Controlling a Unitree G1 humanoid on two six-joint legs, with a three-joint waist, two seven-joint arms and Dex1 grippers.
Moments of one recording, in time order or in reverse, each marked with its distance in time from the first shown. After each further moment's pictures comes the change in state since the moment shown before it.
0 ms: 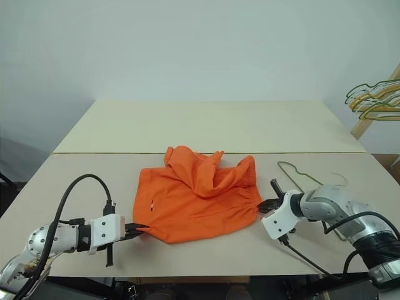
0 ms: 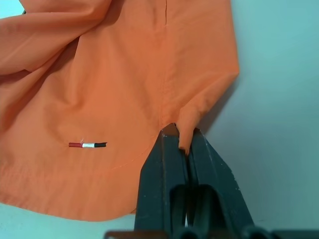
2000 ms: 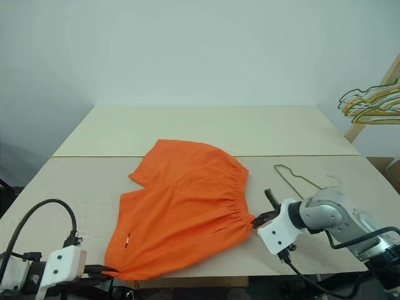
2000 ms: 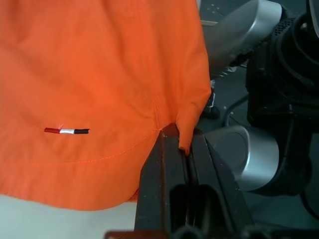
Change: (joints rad) left arm 0.483 0.098 0.345 -0.235 -0.163 0.095 -0.243; right arm 0.151 -0.105 -0.022 -0.354 0.304 0.240 0.263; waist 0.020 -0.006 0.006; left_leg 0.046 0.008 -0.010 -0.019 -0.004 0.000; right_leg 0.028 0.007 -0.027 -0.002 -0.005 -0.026
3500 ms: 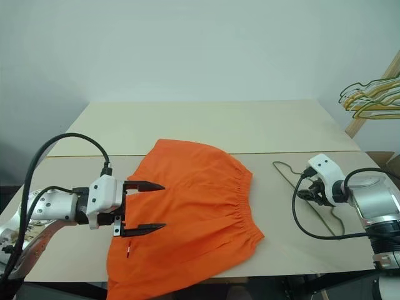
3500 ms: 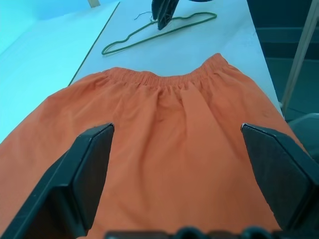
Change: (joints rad) left arm -0.750 -0.064 -0.311 -0.010 -0.226 0.290 0.198; right arm -0.238 0.126 -0.193 0.396 0.337 1.324 -0.241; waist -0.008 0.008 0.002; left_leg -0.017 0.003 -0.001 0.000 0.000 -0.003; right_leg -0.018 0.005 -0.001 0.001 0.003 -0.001
